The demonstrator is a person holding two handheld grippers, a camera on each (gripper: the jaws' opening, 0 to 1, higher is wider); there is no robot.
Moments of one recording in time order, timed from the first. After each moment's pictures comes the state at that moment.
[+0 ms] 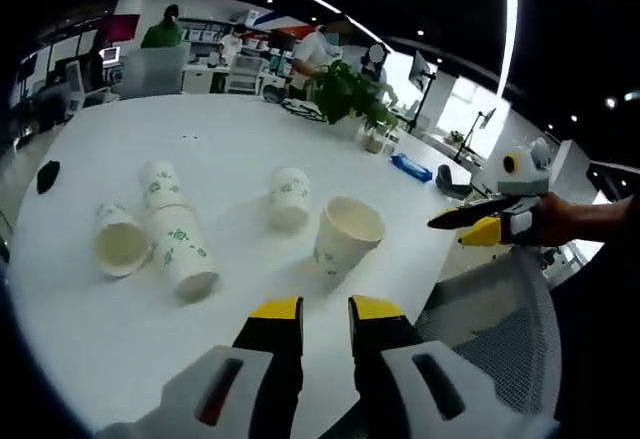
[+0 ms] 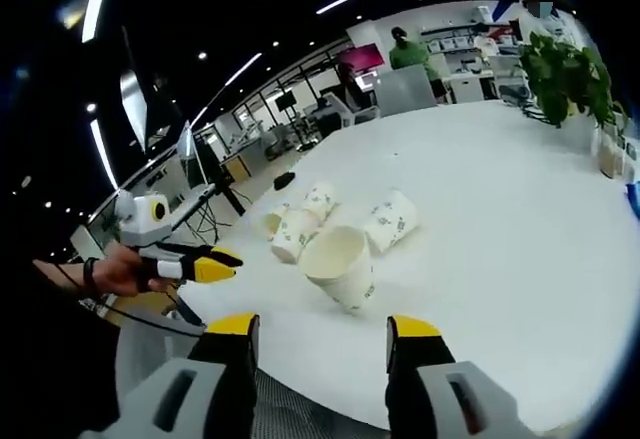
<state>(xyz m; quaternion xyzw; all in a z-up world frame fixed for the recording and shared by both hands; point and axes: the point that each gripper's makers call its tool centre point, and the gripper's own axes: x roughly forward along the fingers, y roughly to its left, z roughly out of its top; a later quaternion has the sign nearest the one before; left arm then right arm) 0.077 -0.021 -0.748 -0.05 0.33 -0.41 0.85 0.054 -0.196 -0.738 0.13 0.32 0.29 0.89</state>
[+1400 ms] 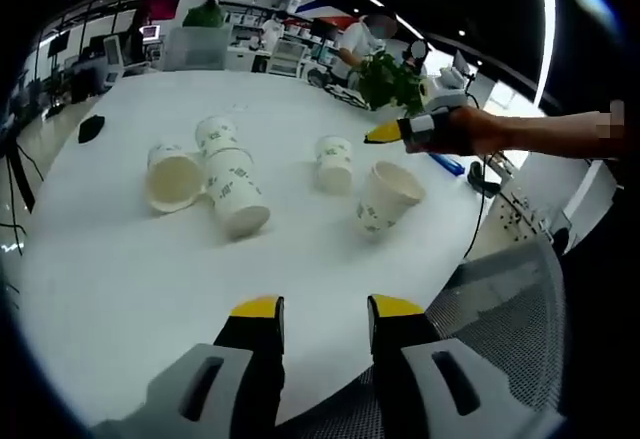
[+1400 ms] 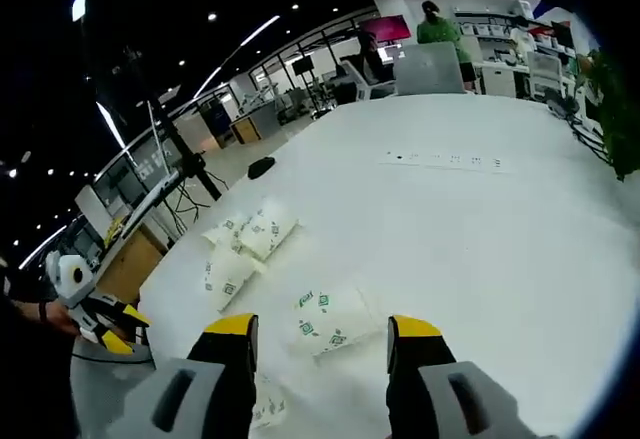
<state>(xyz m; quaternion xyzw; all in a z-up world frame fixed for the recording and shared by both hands) 0.063 0.029 -0.779 -0.06 0.36 -0.34 0.87 0.233 -0.177 -0.770 0.06 0.38 0.33 0.86</state>
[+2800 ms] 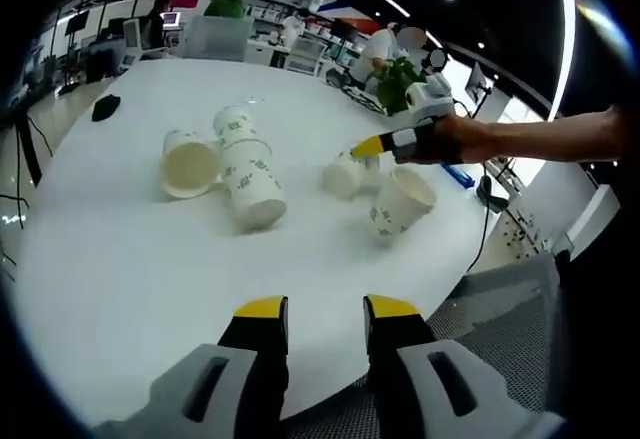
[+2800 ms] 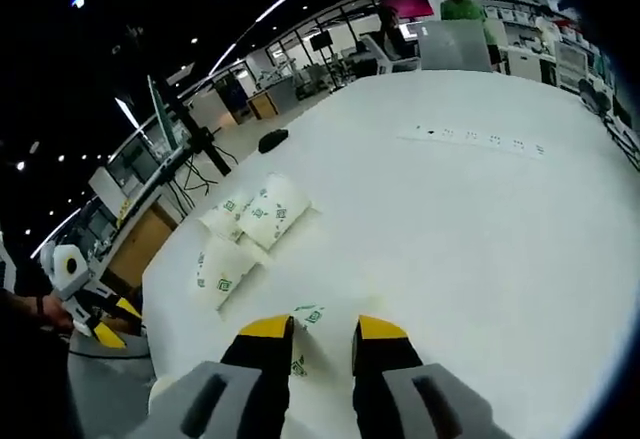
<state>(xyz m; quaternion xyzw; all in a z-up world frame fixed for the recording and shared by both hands) 0.066 0.035 -0.779 -0.09 0.37 -0.31 0.87 0.251 -0.146 -0.805 0.05 0.41 0.38 0.83</state>
